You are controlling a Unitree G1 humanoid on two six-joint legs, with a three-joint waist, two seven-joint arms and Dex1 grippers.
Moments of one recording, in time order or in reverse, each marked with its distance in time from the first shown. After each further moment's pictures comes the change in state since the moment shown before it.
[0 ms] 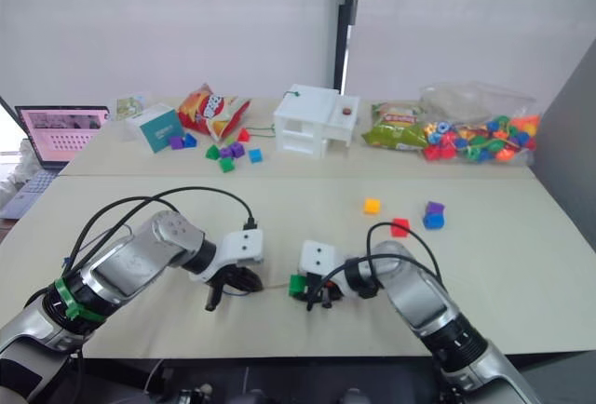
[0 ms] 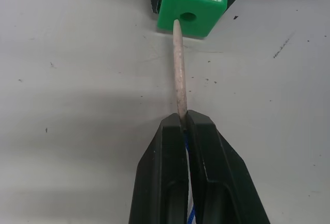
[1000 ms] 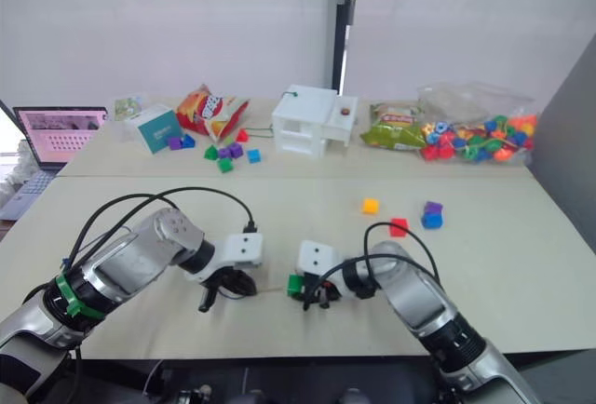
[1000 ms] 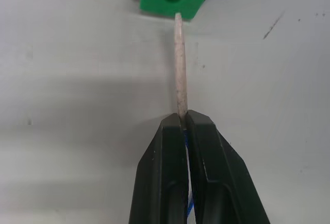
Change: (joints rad) left arm -0.035 0.005 -0.044 -0.001 0.061 0.023 -0.079; right arm -0.007 0.005 0.015 -0.016 0.001 0.034 -0.021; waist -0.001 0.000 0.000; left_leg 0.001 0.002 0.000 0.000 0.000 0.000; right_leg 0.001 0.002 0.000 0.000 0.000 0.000
